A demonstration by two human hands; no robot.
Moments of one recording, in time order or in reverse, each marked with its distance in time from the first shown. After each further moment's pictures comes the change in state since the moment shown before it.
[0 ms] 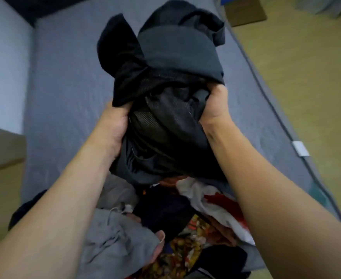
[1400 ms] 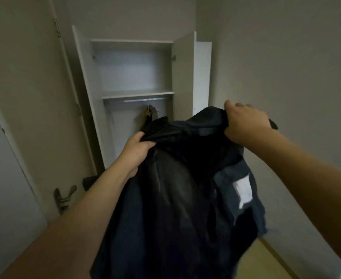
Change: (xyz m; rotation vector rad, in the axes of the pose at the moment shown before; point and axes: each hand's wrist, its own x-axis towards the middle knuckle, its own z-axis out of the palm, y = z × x) left_hand -0.859 0.298 -0.872 -0.045 1.451 0.566; right_hand -0.693 0.736 0.765 -1.747 -1.629 -1.387
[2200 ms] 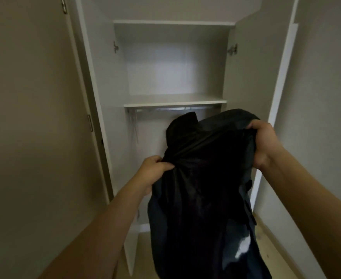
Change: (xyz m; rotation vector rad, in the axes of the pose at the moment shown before) left_hand 0.511 -0.138 -0.169 0.122 0.118 -0.212; right_hand 0.465 -0.170 0.320 2.072 -0.398 0.439
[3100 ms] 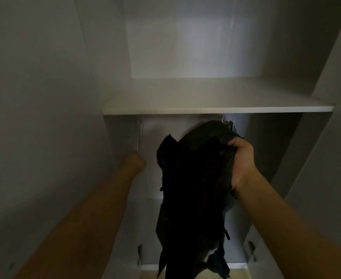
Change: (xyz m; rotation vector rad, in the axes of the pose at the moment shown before) left_hand 0.654 -0.067 -0.157 0.863 0.275 -0.307; right_hand 0.580 0.151 0.090 0.285 -0.012 0.301
